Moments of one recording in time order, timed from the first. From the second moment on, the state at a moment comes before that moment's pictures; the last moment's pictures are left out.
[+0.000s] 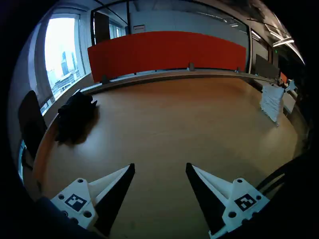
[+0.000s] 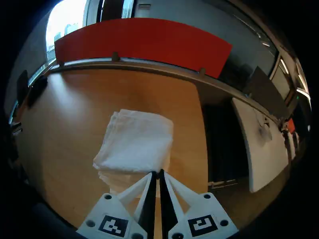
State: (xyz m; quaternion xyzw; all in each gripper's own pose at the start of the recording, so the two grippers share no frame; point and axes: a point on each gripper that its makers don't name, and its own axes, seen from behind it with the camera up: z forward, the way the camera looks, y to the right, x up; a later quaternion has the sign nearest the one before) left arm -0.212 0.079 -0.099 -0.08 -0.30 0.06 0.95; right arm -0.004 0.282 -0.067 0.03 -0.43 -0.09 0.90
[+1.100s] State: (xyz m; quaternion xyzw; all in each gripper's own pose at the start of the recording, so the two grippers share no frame) left arm -0.213 0.070 -0.102 -0.07 -0.30 0.06 0.95; right arm -0.051 0.302 -0.081 0.00 -0.49 -0.08 0.87
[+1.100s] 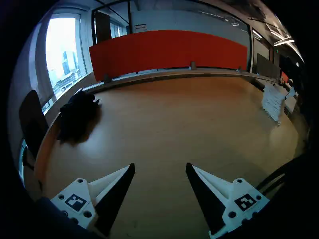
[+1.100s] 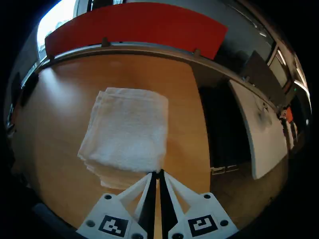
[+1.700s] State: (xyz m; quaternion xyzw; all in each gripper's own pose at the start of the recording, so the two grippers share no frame) left arm -0.214 0.070 -0.104 -0.07 -0.30 0.06 0.95; right arm -0.065 0.304 -0.089 0.00 -0.50 -0.09 0.86
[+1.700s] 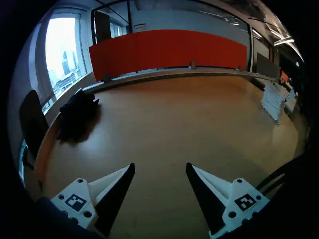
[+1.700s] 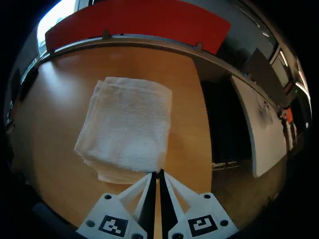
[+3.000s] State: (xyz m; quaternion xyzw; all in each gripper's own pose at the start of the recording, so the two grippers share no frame) left arm -0.214 0.073 -0.098 -0.07 -0.30 0.06 0.95; right arm -0.053 0.308 -0.092 -0.02 -0.47 -0.09 0.88
